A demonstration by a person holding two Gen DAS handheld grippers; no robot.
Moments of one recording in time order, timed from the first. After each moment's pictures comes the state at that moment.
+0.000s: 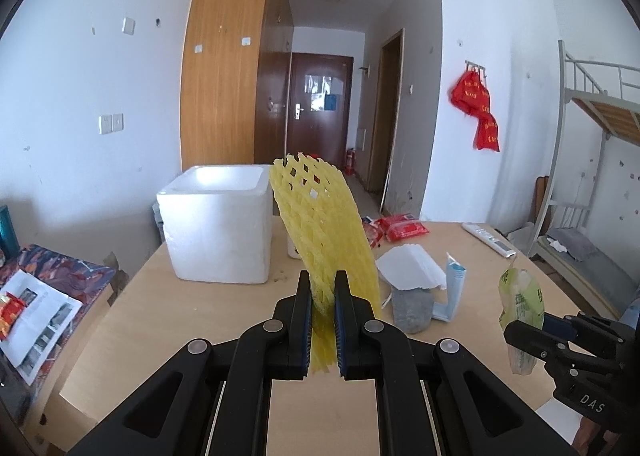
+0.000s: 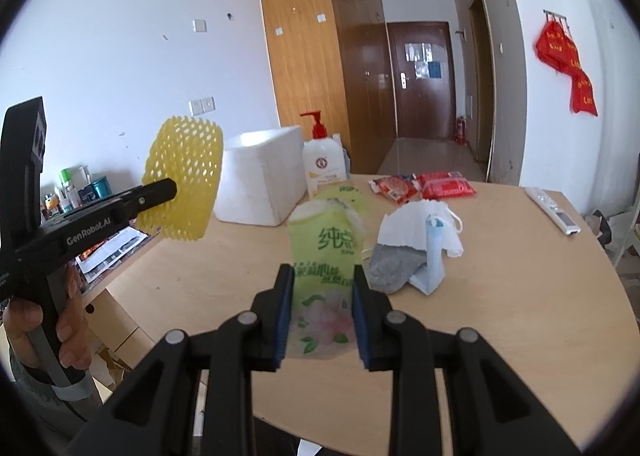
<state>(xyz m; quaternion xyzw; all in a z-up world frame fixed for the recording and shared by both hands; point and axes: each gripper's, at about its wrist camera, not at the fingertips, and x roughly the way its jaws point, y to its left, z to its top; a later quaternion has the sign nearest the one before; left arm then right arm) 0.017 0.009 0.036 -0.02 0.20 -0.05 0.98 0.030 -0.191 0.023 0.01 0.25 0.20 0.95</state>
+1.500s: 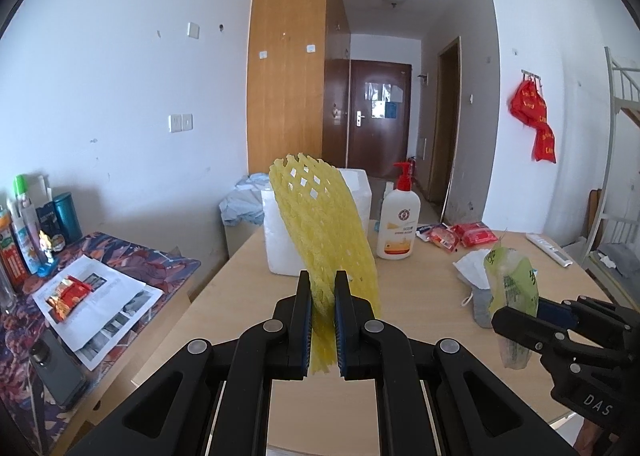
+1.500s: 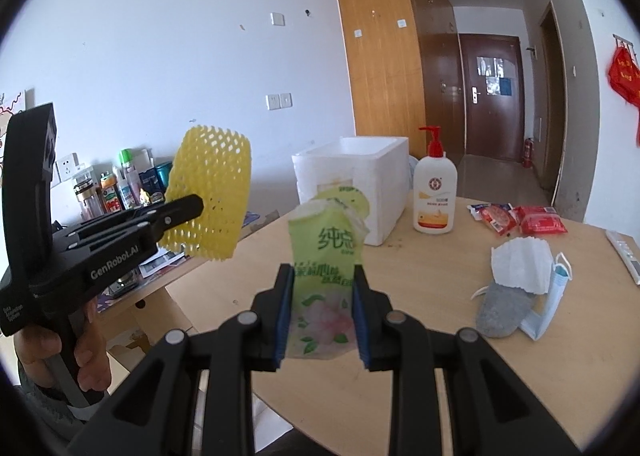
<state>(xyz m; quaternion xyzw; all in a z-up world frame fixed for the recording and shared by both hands) -0.012 0.077 0.034 -0.03 0.19 0.06 0.98 0.039 -0.101 0.025 -0.02 0.22 0.33 0.92</state>
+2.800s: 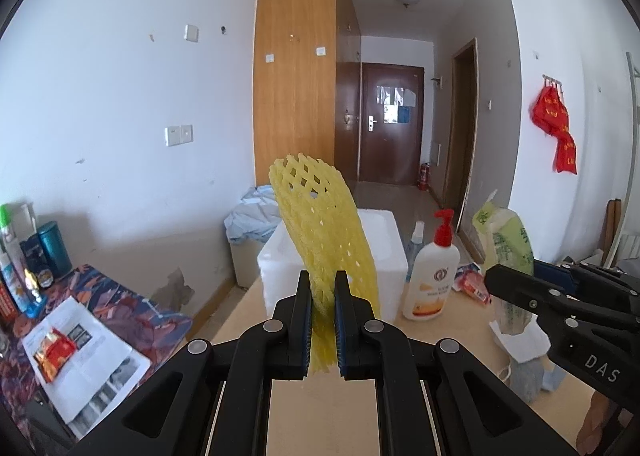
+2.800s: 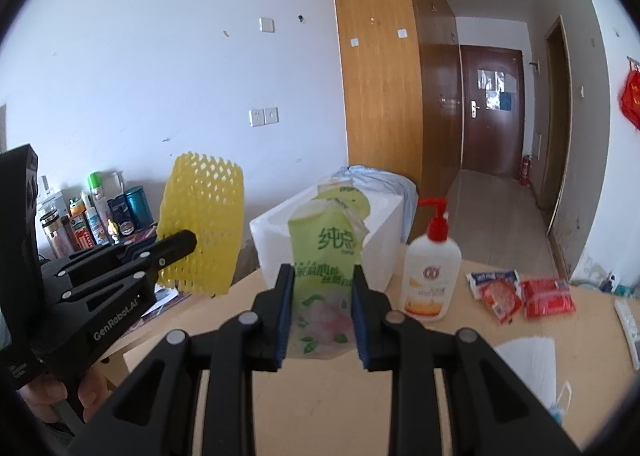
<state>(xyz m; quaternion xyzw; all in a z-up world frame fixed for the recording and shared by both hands) 0.118 0.106 0.073 -0.02 0.19 0.08 0.98 0.162 -0.055 0.079 -0.03 0.21 0.32 0.92</state>
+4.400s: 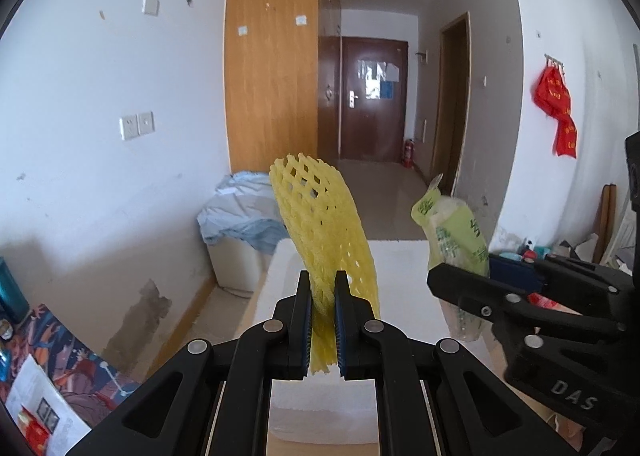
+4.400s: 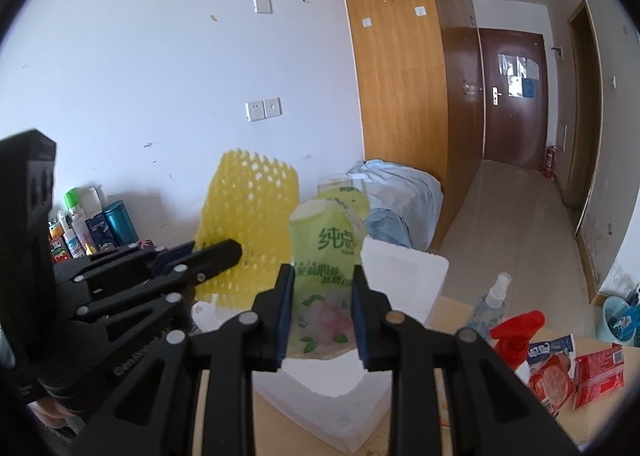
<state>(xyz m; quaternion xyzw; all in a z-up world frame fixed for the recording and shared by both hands) 0.288 0.165 0.068 -0.01 0.24 0.04 0.97 0.305 0.026 0.075 -0.03 0.24 0.34 0.91</state>
